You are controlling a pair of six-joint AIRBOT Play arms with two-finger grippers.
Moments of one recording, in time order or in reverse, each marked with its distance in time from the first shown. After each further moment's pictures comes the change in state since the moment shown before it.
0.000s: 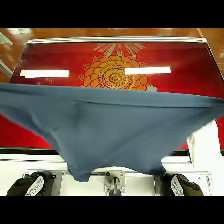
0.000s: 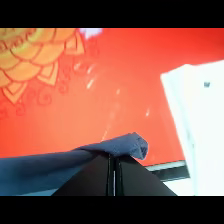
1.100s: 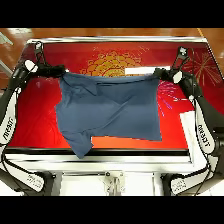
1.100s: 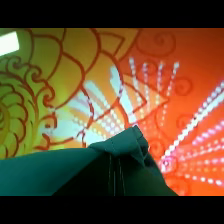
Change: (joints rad) left arm -0.155 -0.937 -0.100 0.014 0.928 0.102; right arm 0.386 -0.864 -0.189 0.037 -1.312 0.106
